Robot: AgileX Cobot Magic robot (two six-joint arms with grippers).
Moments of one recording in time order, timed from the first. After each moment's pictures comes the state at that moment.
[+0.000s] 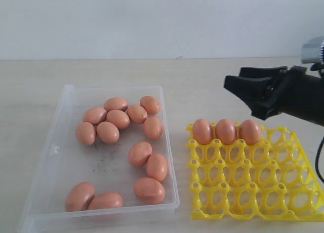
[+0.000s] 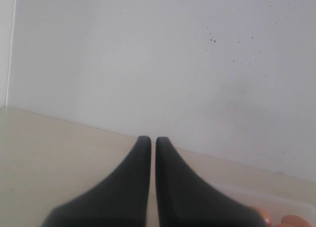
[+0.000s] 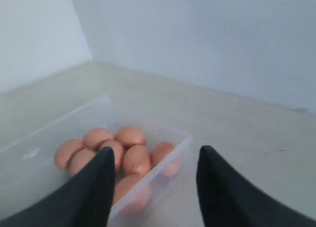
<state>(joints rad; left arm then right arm) 0.13 0.00 0.00 -0.40 0.00 0.18 0.00 1.67 -0.54 -1.01 -1.17 0.61</state>
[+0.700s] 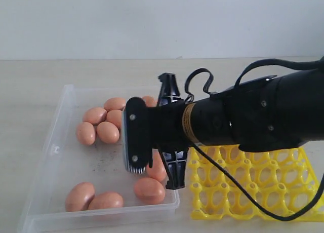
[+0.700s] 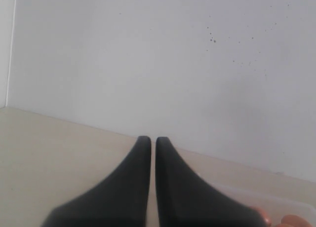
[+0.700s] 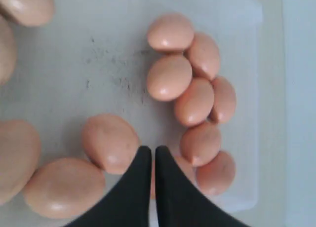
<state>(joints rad) 0.13 0.00 0.00 -0.40 0.00 0.18 0.83 1.65 -0.85 -1.26 -0.05 0.18</state>
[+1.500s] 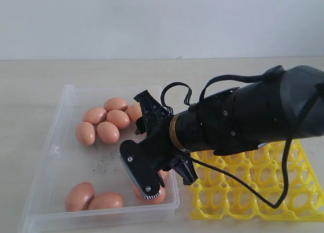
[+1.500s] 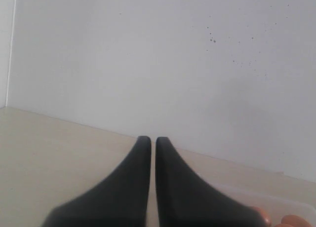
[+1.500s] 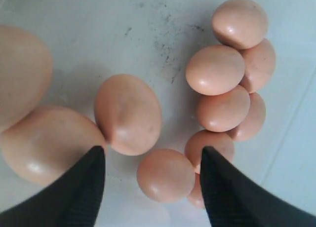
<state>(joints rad) 0.13 0.00 0.00 -0.40 0.00 0.18 0.84 1.80 -0.92 -1.28 0.03 -0.23</state>
